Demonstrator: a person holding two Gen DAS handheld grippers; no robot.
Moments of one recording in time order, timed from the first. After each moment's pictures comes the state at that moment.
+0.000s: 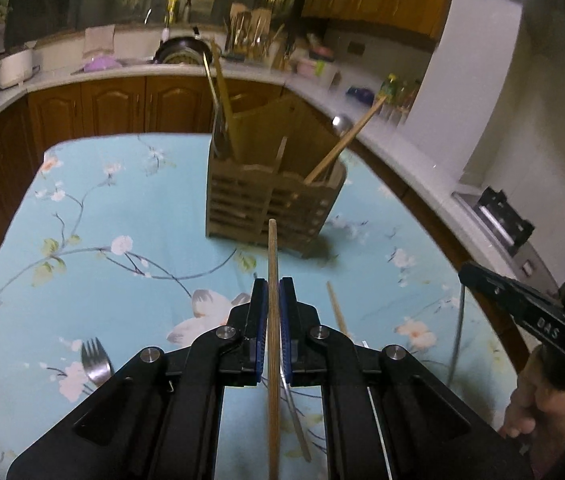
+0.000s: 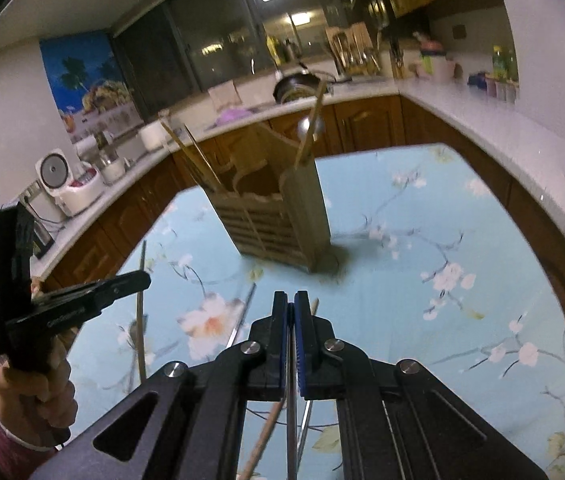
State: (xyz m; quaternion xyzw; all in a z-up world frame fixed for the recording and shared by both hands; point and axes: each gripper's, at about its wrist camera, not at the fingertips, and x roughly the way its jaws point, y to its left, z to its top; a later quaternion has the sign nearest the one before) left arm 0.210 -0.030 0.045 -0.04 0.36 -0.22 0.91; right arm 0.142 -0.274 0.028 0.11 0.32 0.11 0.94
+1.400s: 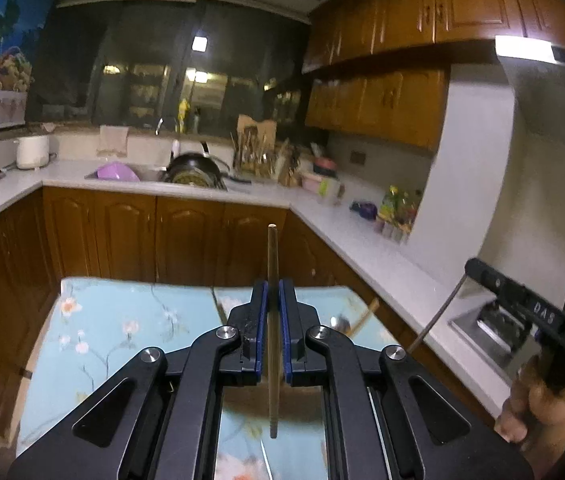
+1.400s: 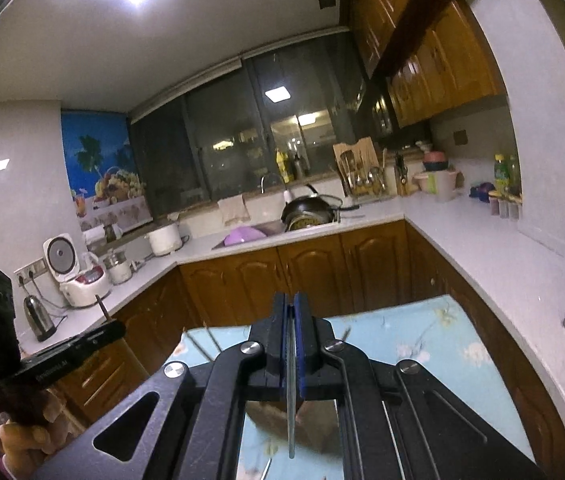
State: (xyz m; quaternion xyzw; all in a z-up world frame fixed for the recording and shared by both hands) left arm 0.267 -0.020 0.193 -0.08 0.18 -0.19 0.96; right arm 0.199 -0.286 0.163 0.11 0.13 0.09 0.98
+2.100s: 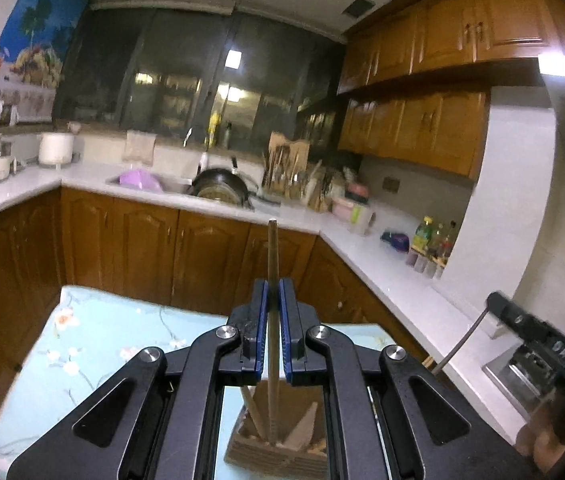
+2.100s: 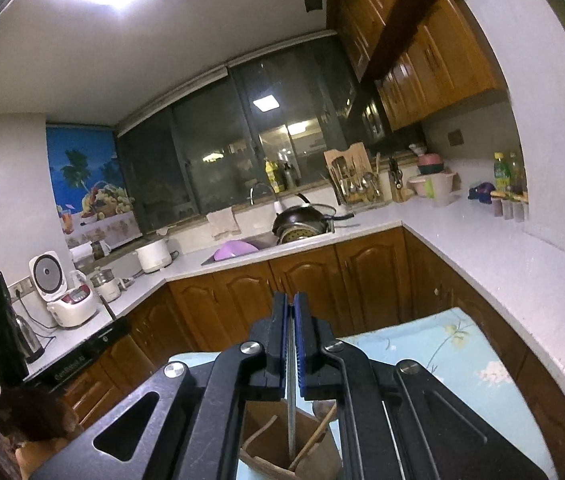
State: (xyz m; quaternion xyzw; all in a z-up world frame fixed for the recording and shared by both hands) left arm 0.331 -0.028 0.159 -0.10 0.14 -0.13 0.98; right arm 0.259 -0.282 0.144 0.13 0.12 0.08 0.98
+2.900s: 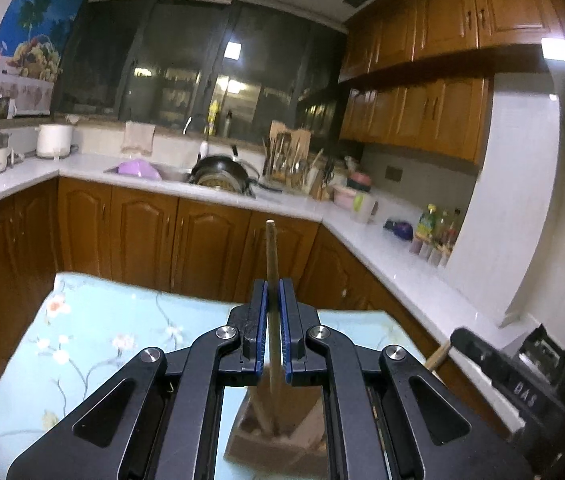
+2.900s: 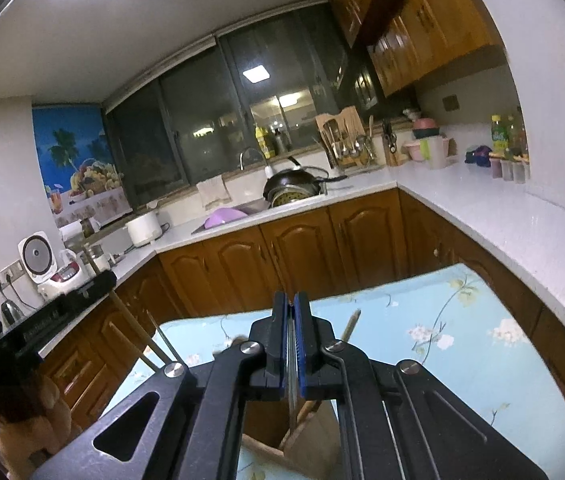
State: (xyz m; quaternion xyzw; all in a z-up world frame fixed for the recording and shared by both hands) left arm 0.350 -0.035 0.120 -0.10 0.17 -0.13 0.97; right arm 0.285 -0.274 0.091 0.14 0.17 0.07 0.97
